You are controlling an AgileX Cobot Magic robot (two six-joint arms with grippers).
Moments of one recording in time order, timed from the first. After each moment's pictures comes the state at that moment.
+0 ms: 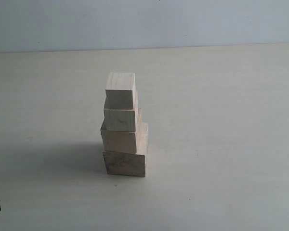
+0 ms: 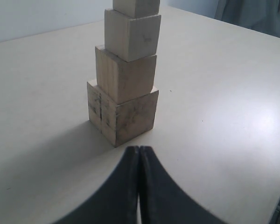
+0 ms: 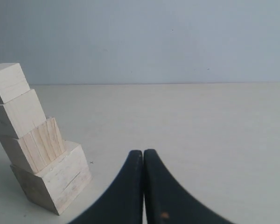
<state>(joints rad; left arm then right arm) -0.82 0.01 0.00 -0.13 0.37 0.05 0.29 0.01 -0.01 0.12 0.24 0.03</state>
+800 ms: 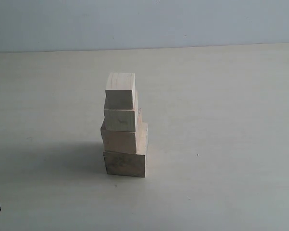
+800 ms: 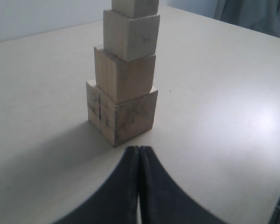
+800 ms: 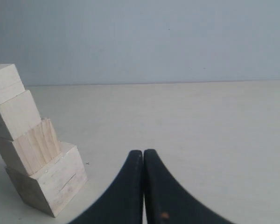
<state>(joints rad) -0.82 0.01 0.00 -0.13 0.37 0.05 0.26 0.01 -0.01 0.13 0.24 0.03</state>
